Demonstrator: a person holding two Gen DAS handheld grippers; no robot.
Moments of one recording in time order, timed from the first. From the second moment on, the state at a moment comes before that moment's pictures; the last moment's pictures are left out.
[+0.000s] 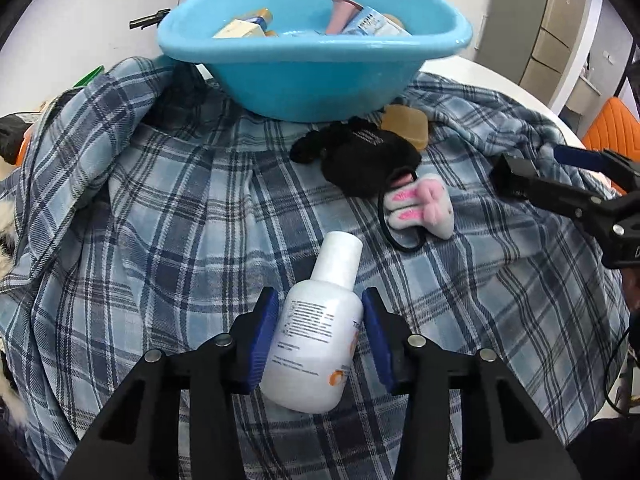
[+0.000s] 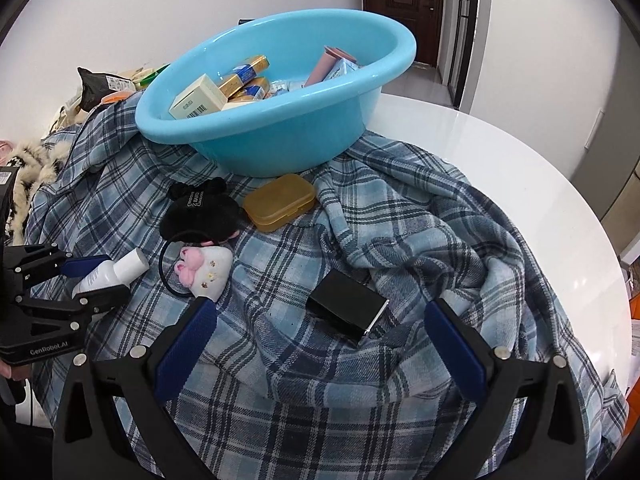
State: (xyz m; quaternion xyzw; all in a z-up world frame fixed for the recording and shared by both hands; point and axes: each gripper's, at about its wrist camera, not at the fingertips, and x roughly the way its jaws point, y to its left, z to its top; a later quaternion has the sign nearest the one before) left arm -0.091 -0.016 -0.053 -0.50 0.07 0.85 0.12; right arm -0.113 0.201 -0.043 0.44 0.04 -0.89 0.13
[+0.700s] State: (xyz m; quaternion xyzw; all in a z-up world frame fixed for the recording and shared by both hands) left arm -0.080 -0.024 -0.039 -0.48 0.04 0.87 0.11; right arm -0.113 0.195 -0.045 0.44 0.04 -0.88 0.15
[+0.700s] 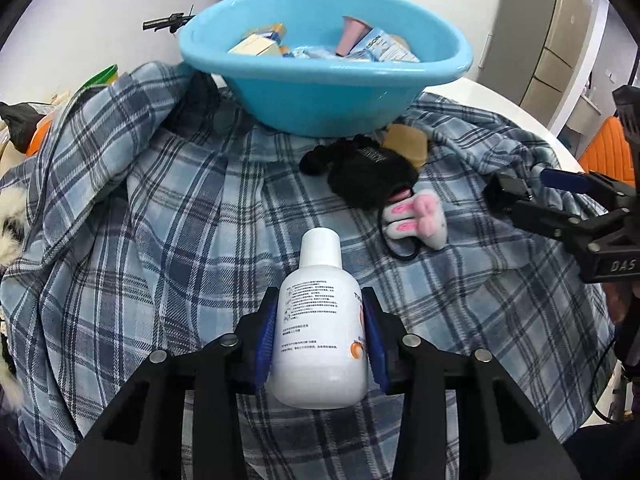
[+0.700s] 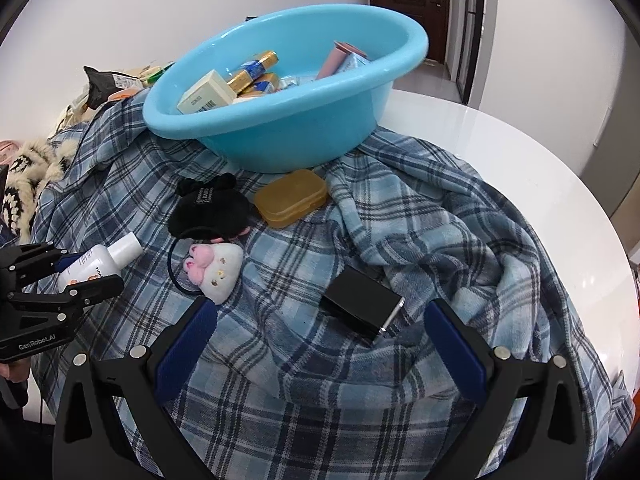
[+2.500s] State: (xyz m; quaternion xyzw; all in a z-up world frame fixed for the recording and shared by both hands) left arm -0.077 -0.022 -0.042 -0.49 0.03 0.86 0.11; right arm -0.092 0.174 -0.051 0.42 0.04 -0.88 0.21
